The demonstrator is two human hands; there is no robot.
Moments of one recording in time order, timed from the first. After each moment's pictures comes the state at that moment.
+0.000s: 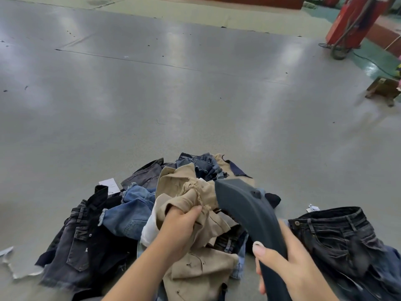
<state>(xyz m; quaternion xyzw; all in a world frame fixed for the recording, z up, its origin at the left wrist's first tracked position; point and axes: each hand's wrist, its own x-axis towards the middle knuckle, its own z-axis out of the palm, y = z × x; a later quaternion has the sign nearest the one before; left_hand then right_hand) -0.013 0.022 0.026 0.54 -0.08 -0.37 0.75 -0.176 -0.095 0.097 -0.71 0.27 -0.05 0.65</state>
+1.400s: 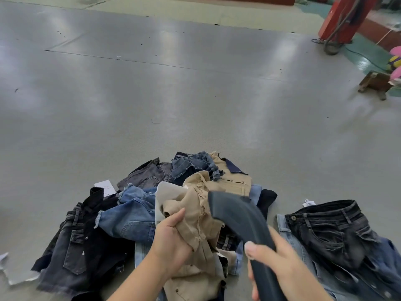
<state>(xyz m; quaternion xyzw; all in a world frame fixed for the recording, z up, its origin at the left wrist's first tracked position) -0.019 0.030 0.013 0.30 0.11 -0.48 0.81 -0.178 -0.093 0.088 -0.64 0.32 0.02 0.70</state>
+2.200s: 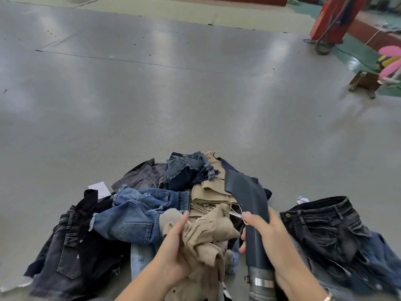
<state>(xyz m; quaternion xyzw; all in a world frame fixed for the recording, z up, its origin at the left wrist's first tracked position) -0.034 0.030 -0.003 0.40 0.22 -0.56 0.69 -0.151 -0.110 0.068 -0.59 0.41 -0.10 0.69</state>
